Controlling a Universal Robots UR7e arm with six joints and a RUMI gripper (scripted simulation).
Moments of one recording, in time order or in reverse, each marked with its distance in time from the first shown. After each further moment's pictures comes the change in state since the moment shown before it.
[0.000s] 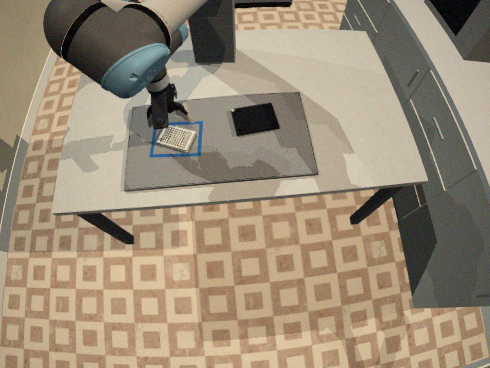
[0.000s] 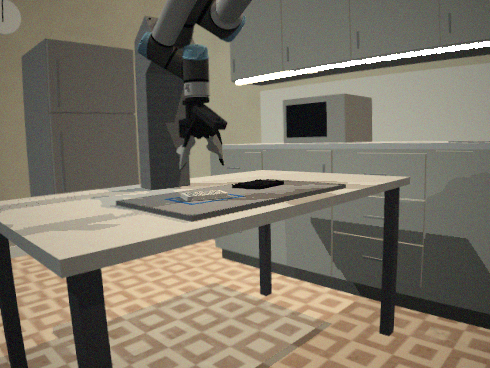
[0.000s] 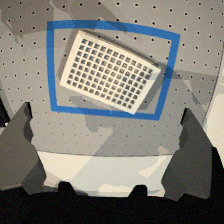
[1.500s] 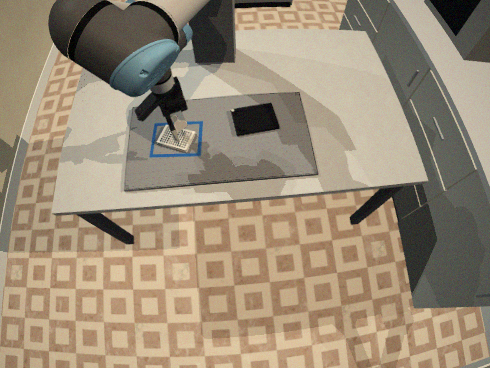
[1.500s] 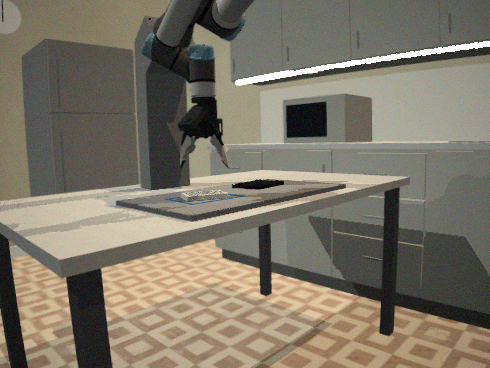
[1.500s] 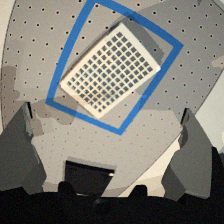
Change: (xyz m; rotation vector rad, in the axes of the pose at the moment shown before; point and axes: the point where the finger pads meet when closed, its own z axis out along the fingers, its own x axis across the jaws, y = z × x) arm 0.000 0.000 0.000 0.003 0.001 1.185
